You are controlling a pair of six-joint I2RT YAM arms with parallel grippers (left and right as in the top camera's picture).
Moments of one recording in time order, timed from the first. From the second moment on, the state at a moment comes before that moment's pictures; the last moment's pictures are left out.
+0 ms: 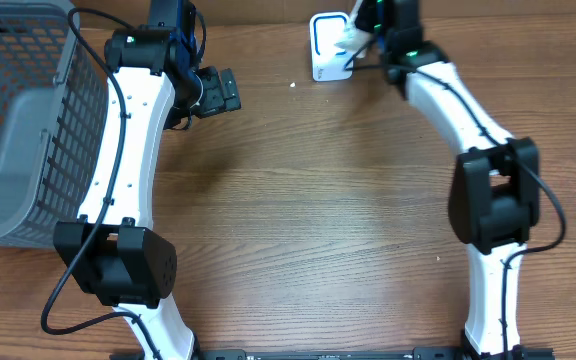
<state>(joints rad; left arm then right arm) -0.10 1.95 2.01 -1.34 0.04 -0.36 0.23 2.29 1.97 -0.06 0.15 0.51</state>
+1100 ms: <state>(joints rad) -0.10 1.95 2.01 -1.35 0.04 -0.36 -0.72 2.11 1.98 -0.84 0.32 0.56</state>
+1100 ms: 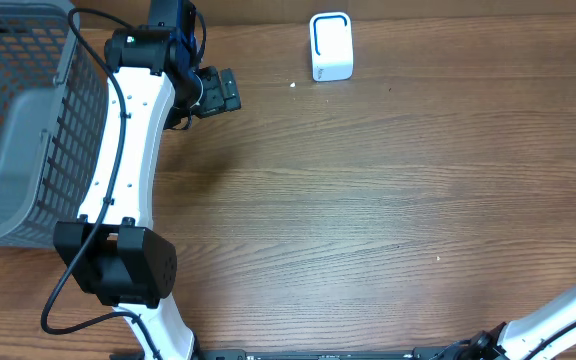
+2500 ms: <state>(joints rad) -0.10 1.95 2.01 -1.34 0.04 -0.36 -0.63 2.11 1.76 -0.89 0.01 0.24</state>
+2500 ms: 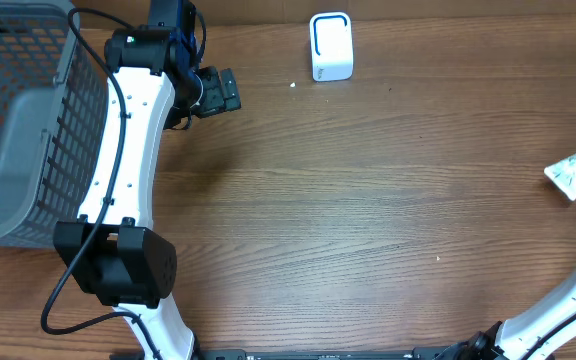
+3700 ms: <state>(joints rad) -0.10 1.95 2.01 -1.34 0.04 -0.36 -0.45 2.10 1.66 -0.88 -0.01 0.25</state>
